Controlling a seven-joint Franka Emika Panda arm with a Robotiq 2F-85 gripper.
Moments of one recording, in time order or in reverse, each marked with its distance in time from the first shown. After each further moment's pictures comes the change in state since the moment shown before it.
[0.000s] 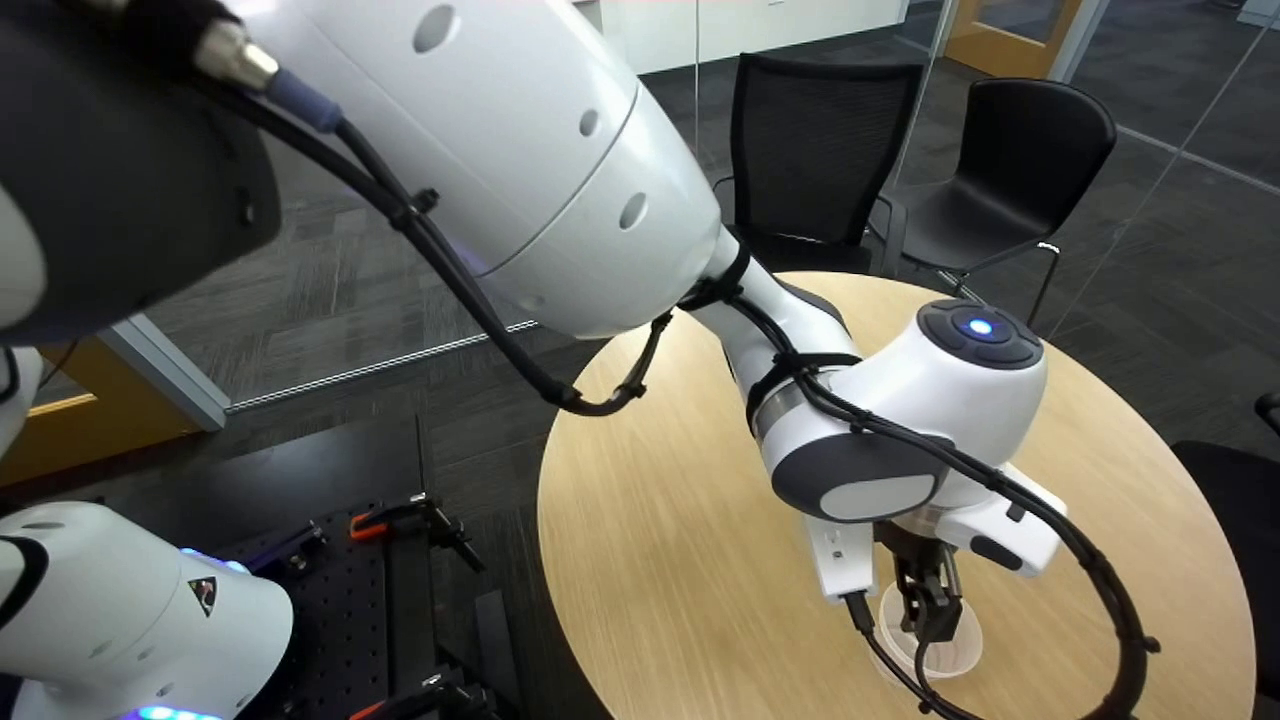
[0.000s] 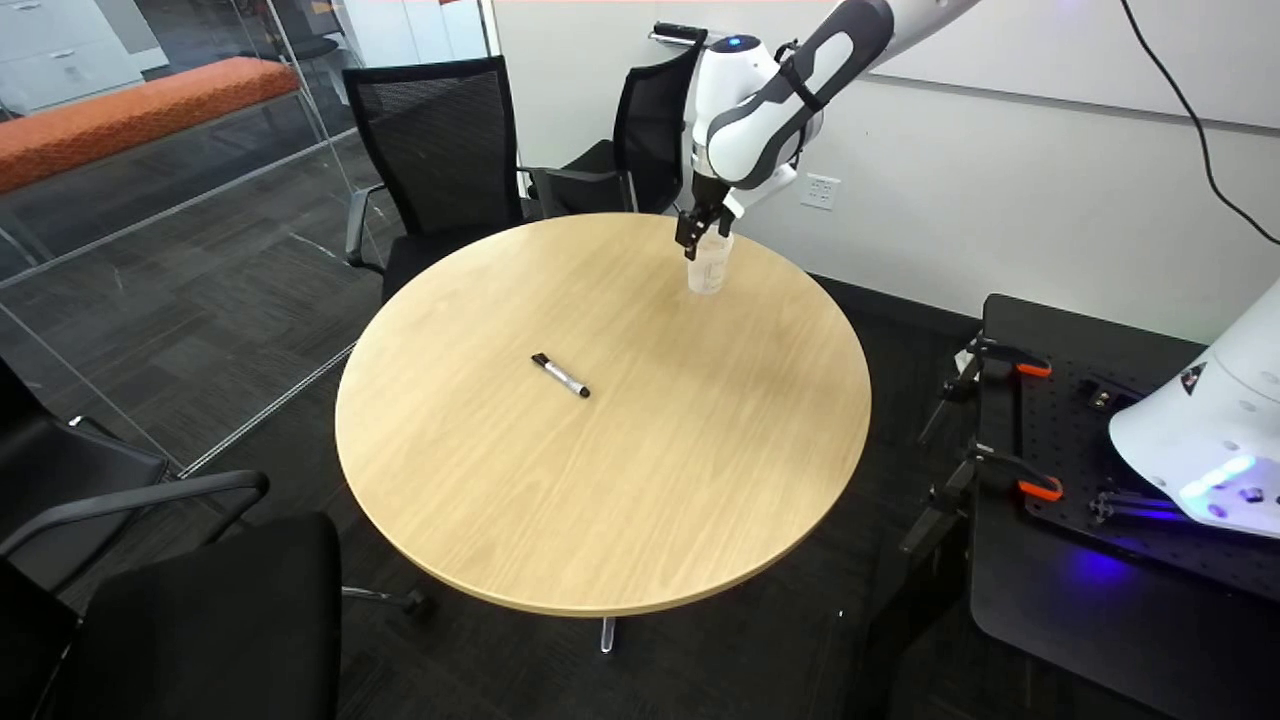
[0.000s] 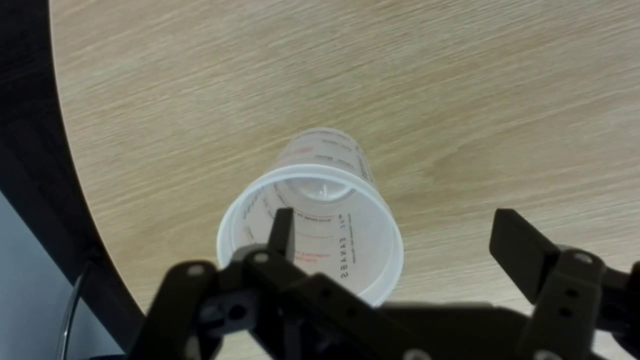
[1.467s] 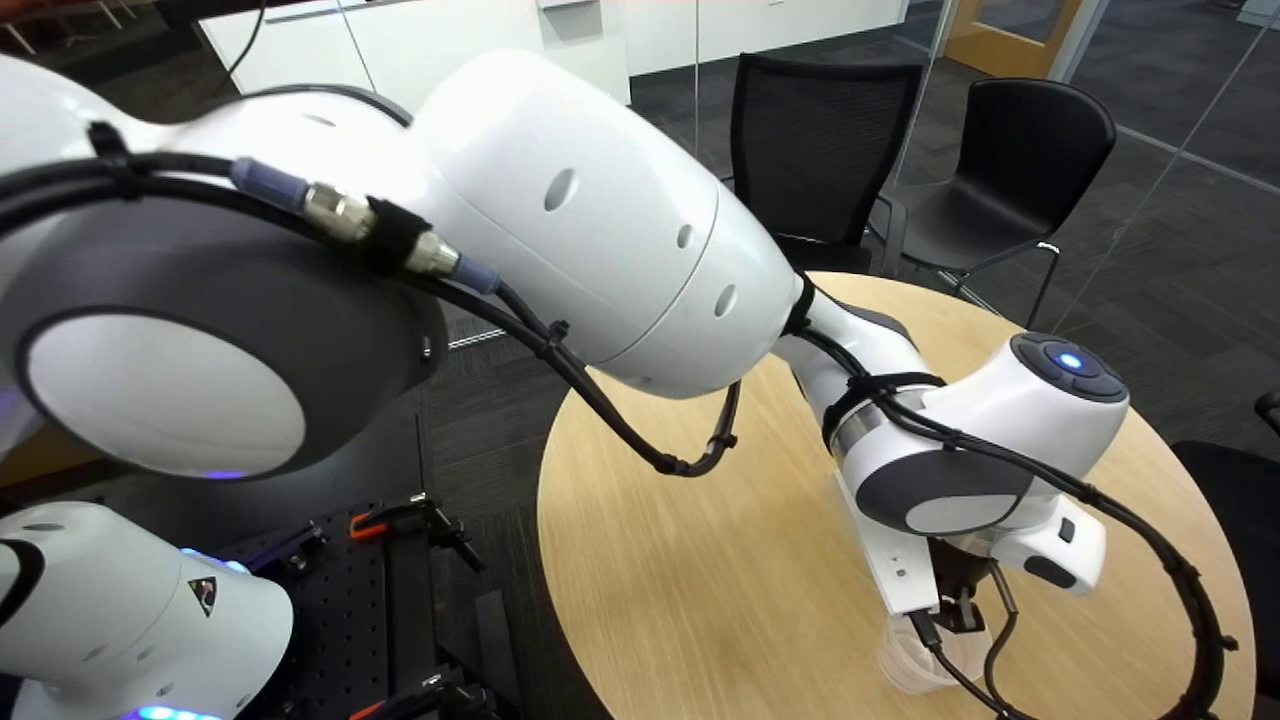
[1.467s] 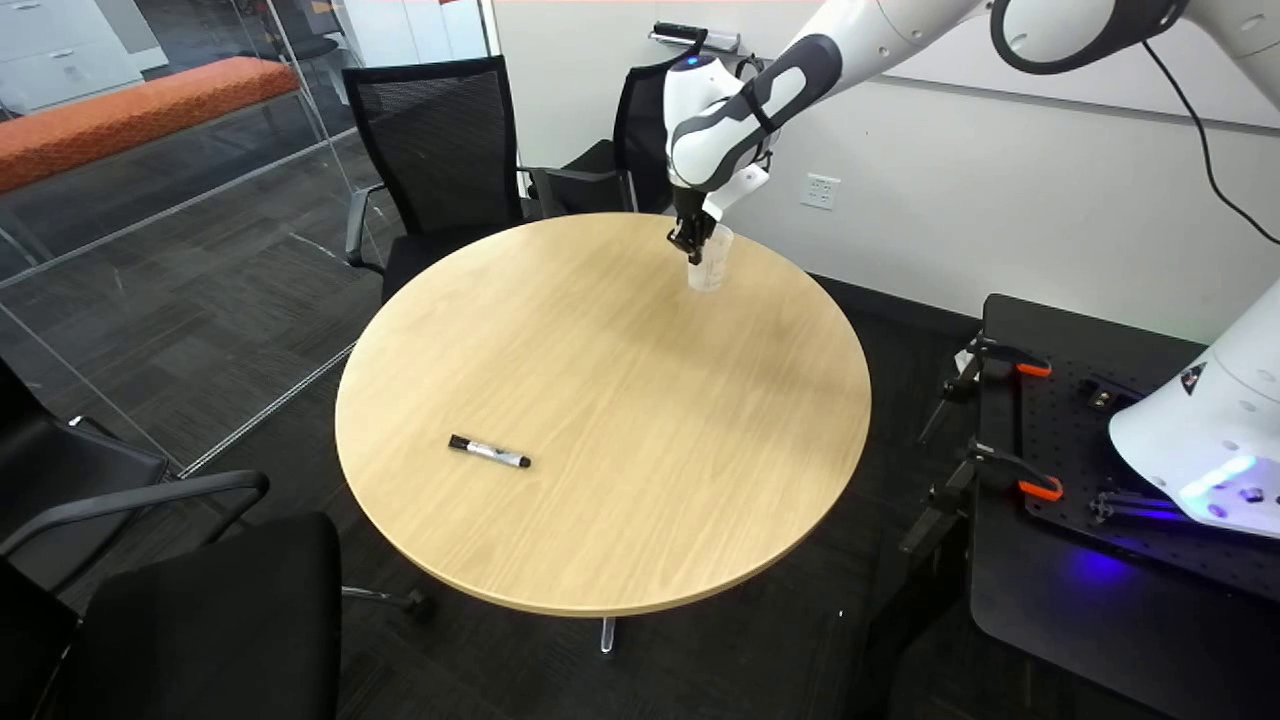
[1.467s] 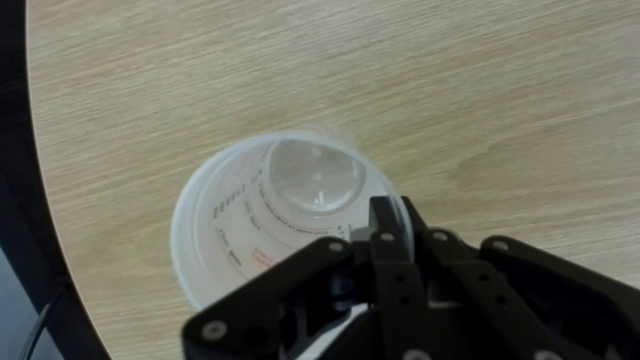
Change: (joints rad) arm -0.045 0.223 0.020 0.357 0.000 -0.255 -0.062
